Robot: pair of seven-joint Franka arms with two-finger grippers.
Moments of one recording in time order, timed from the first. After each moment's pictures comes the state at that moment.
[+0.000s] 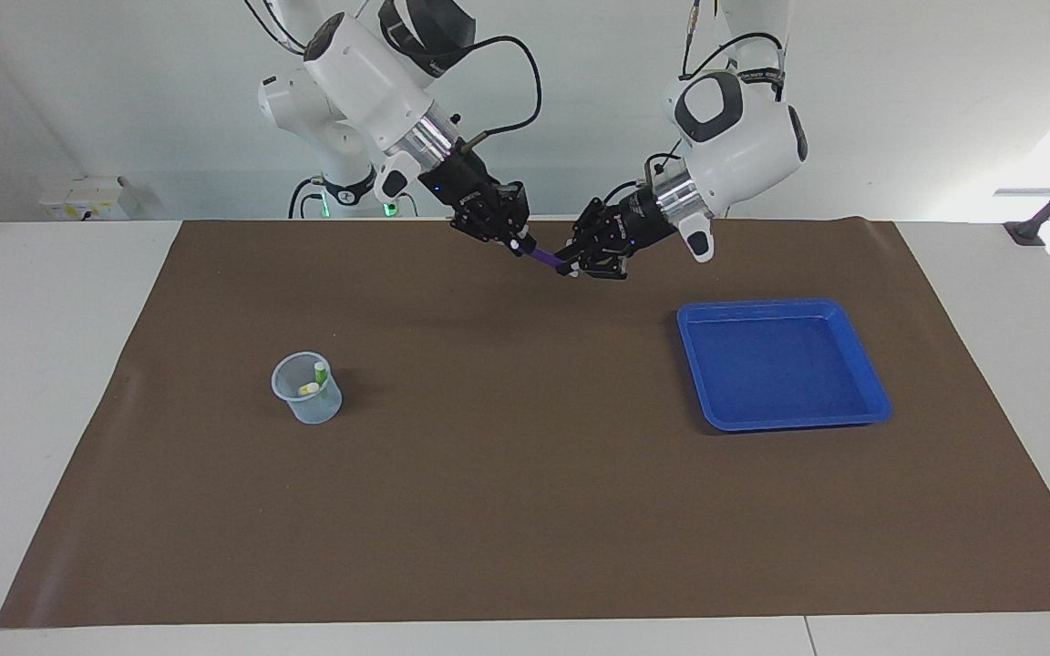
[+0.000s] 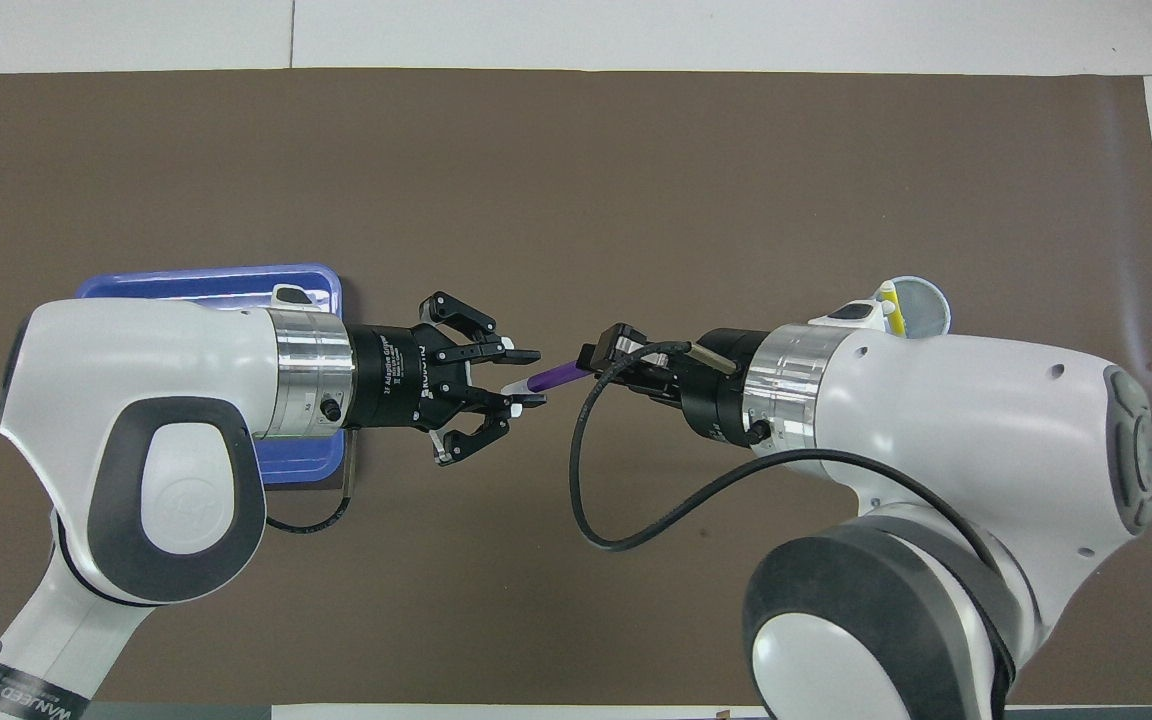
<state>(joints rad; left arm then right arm) -0.02 -0.11 -0.46 -2.09 -1.06 2.16 -1.61 0.33 -0.15 0.16 -2.06 0.72 2.34 0.46</state>
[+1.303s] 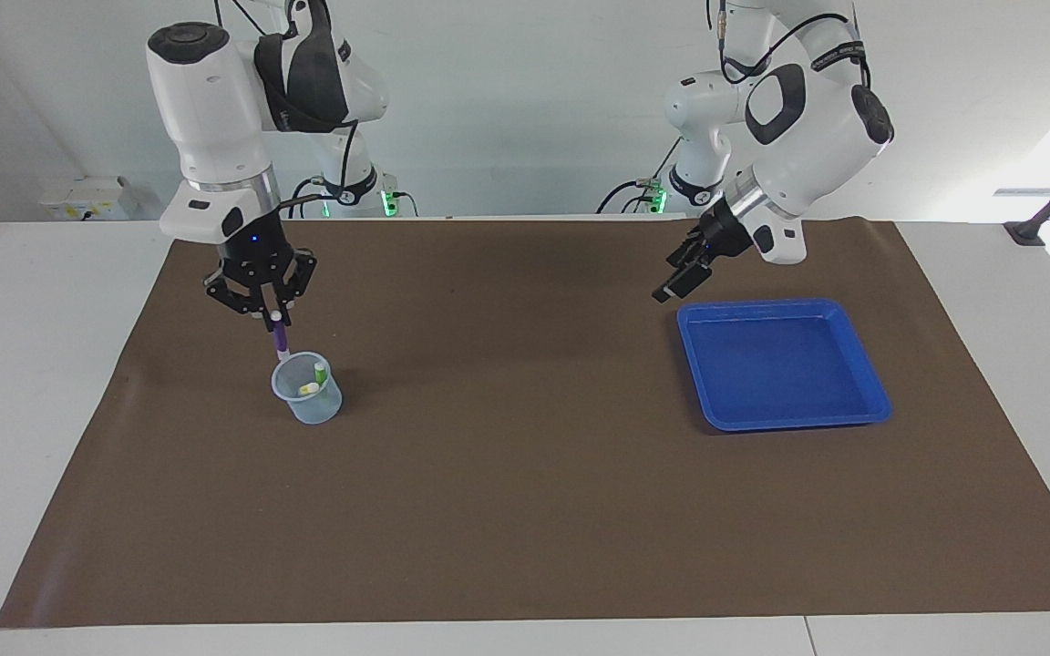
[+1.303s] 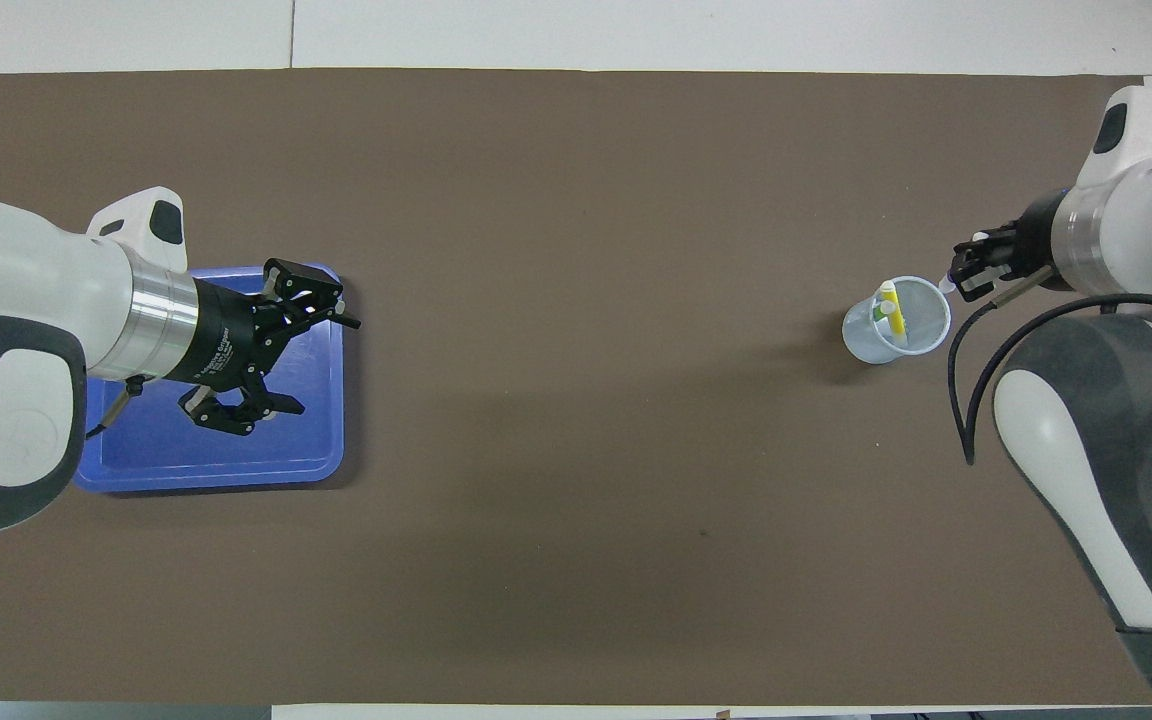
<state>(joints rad) 0.16 -0.06 -0.42 -1.91 -0.35 1.83 -0.93 -0.07 0.01 0.14 -1.87 -0.07 2.10 -0.44</state>
